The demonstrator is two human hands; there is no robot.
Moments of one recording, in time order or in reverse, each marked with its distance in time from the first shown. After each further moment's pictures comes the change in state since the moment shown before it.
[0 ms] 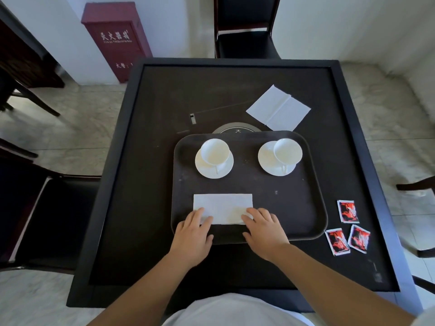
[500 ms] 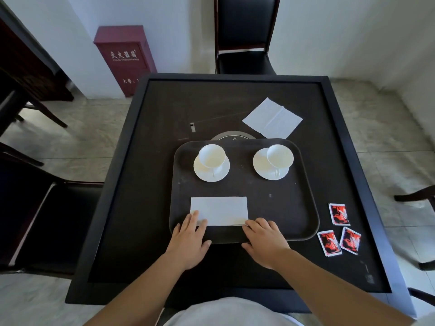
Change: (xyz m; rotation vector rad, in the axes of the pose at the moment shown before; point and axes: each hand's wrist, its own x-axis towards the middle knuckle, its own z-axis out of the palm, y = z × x) left_hand -0.014 0.006 -0.003 0.019 -0.177 -0.054; right_hand -0.027 0.009 0.001 -0.120 -0.059 -0.079
